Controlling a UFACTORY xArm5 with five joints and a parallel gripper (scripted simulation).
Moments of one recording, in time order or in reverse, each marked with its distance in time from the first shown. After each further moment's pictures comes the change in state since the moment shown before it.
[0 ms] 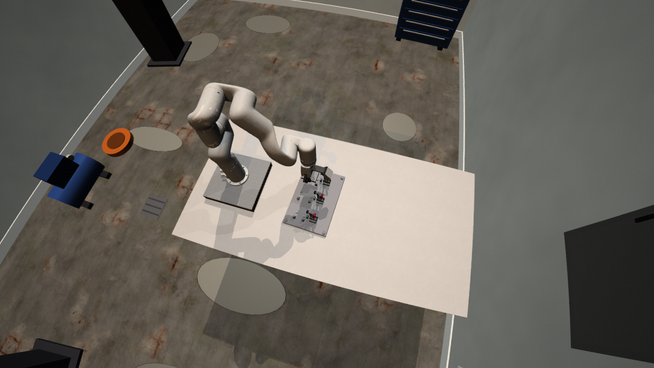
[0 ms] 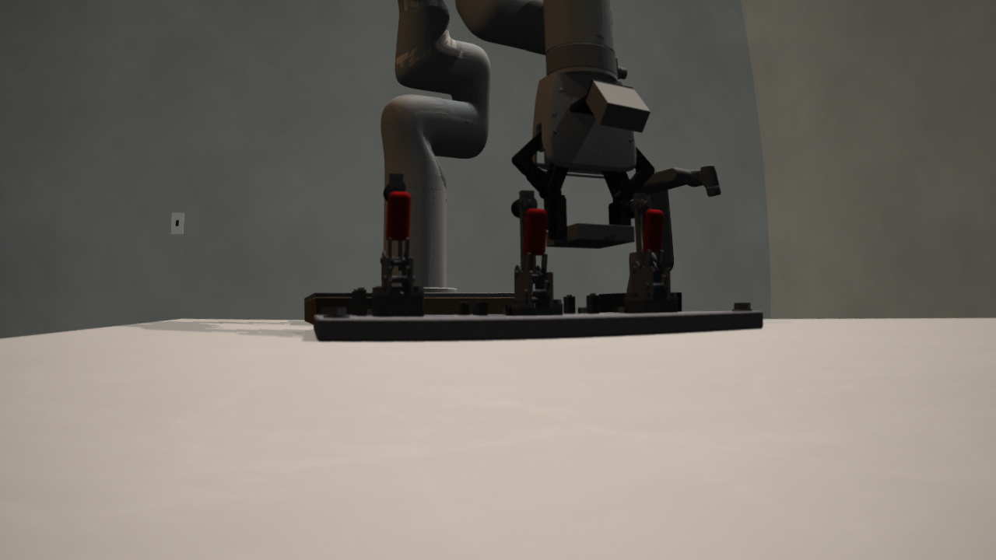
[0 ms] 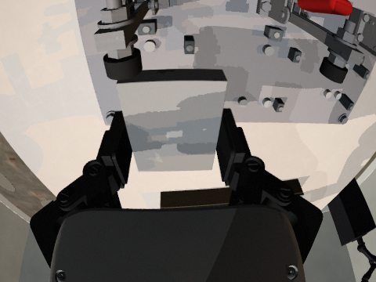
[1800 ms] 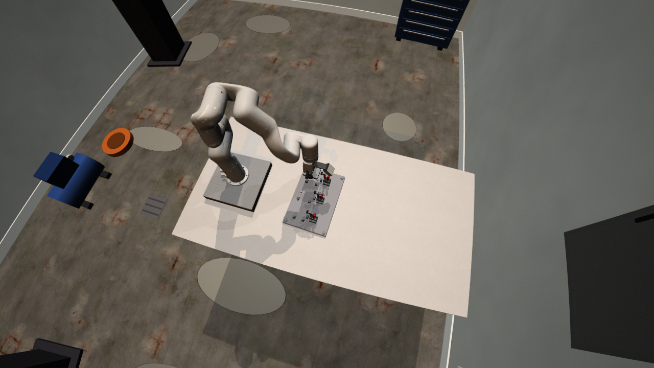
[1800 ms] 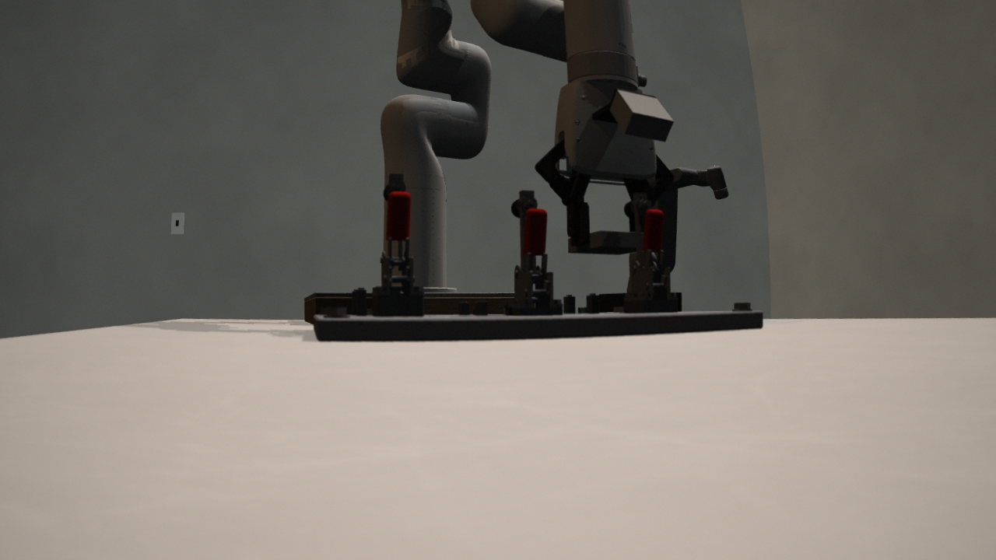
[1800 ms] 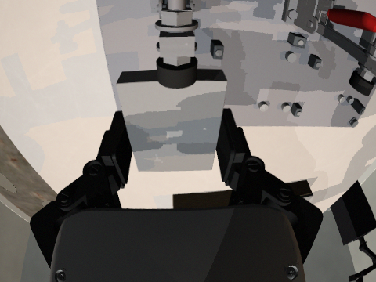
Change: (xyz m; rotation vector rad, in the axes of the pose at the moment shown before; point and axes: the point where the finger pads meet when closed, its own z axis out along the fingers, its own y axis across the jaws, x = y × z) arm 0.002 -0.023 0.006 -0.001 -0.001 0.003
